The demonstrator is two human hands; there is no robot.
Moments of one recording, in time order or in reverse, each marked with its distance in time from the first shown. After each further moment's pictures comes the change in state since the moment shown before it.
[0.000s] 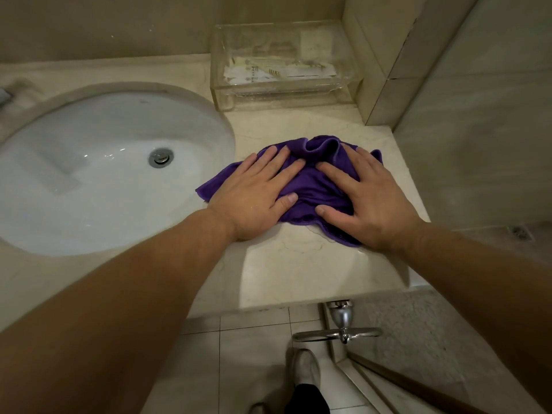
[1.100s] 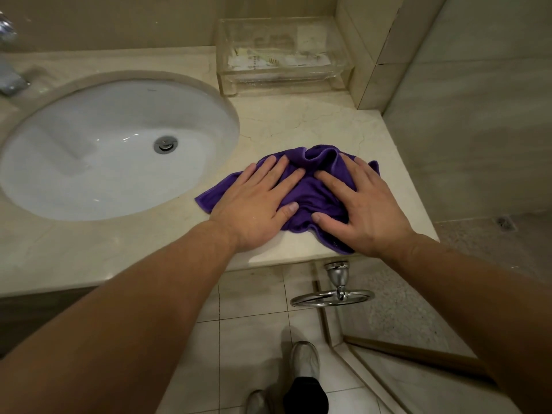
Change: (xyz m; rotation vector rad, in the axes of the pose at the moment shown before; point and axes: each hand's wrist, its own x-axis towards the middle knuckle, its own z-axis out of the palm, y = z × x) left_hand -0.061 0.031 0.014 0.006 0.001 -0.016; right_hand -0.061 -0.038 0.009 -0.038 0.024 0.059
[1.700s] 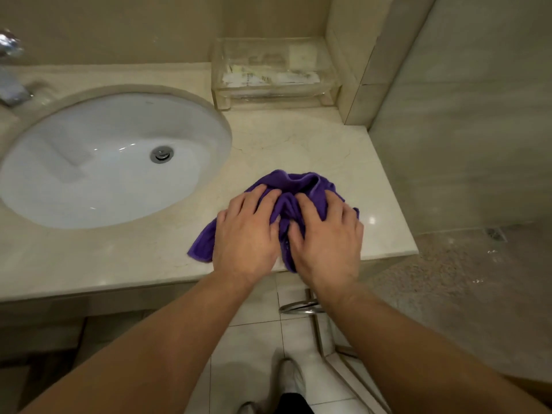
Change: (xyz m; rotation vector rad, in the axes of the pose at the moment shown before) left_hand -0.026 0.049 0.018 -0.227 0.409 -0.330; right_hand -0.018 -0.072 0.023 -0.062 0.258 0.358
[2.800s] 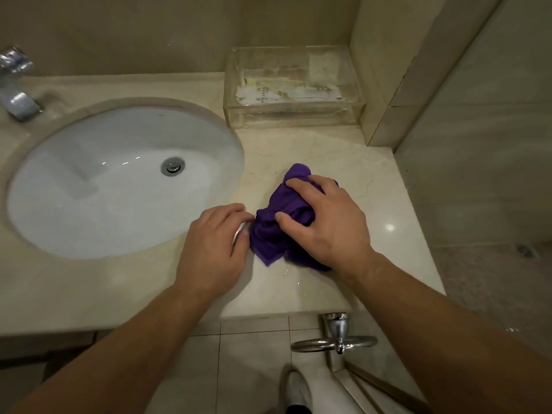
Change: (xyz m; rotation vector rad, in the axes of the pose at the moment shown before) left_hand 0.034 -0.066 -0.025 -0.101 -0.033 -0.031; right_hand 0.099 -0.009 -0.012 0.260 -0.309 -0.160
